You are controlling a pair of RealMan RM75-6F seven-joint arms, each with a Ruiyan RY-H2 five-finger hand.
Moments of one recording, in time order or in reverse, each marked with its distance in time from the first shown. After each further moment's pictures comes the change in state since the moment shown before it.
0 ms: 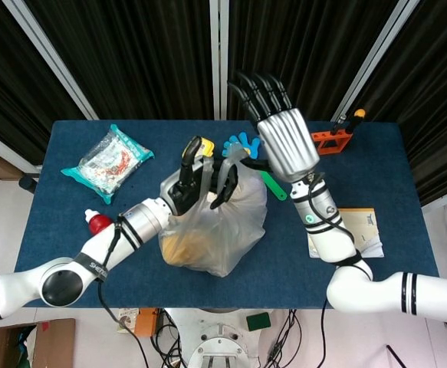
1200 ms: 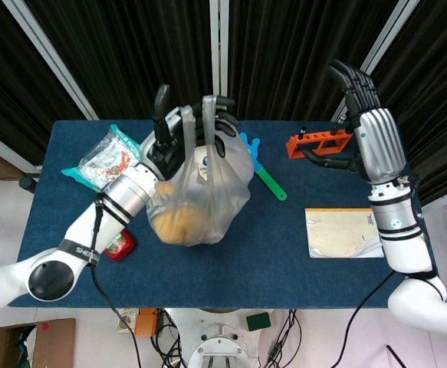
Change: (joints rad) left arm -0.086 0.122 -0.104 0.001 -0.185 0.177 0.038; right arm -0.298 0.267 0.010 -0.061 -0.141 0.050 0.569
